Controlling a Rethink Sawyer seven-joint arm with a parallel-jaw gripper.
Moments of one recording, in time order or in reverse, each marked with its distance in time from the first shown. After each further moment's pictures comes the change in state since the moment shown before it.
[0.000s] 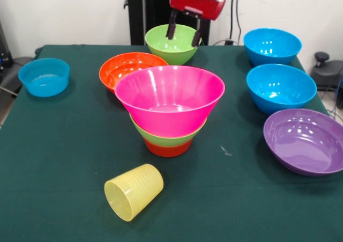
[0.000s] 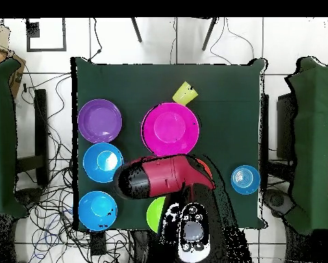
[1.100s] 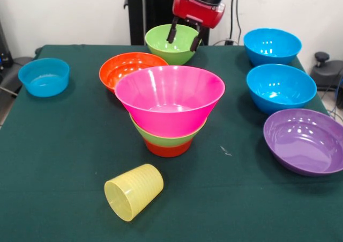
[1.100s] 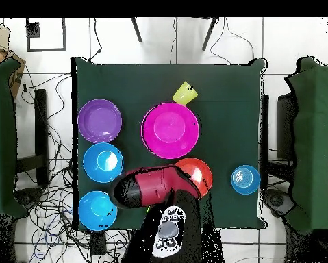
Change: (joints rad) arm 0.149 0.098 -0.168 0.013 0.051 -0.085 0.000
